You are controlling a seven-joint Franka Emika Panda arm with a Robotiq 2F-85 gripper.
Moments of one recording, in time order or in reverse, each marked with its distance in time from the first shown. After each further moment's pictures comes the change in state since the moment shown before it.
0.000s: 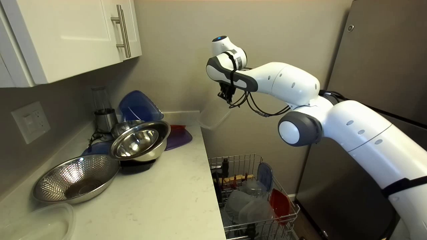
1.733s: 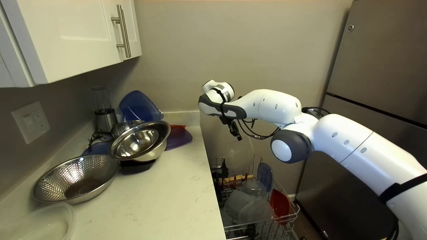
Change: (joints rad) arm 0.039 0.179 0.024 -0.064 -0.054 -0.352 -0.729
